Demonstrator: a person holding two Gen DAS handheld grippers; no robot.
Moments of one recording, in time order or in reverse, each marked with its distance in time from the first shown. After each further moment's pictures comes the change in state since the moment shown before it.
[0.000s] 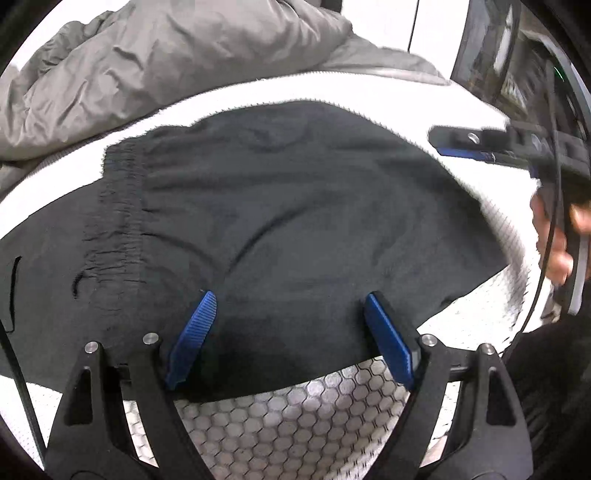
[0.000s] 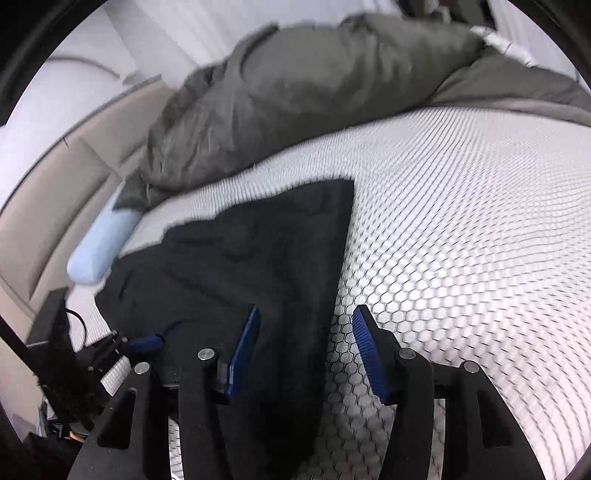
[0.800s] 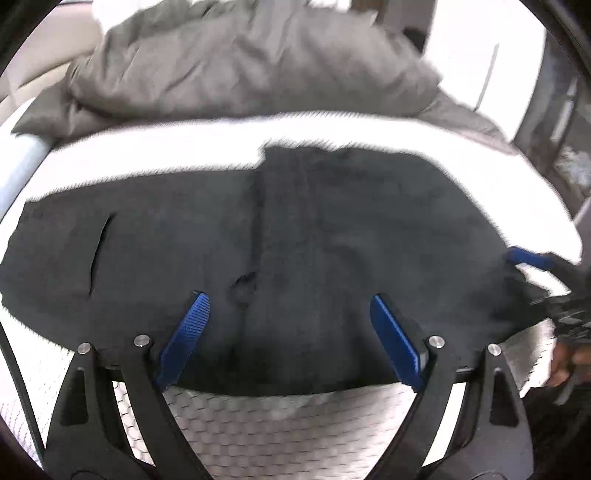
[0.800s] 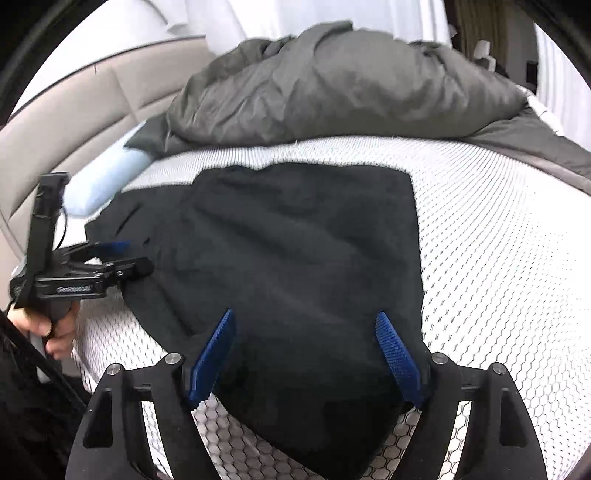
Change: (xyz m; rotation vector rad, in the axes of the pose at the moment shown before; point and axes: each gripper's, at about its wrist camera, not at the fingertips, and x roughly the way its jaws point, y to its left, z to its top) left arm -0.041 0.091 -0.009 -0.224 -0.110 0.138; right arm 0.004 0.068 -0.050 -0.269 0.011 -0.110
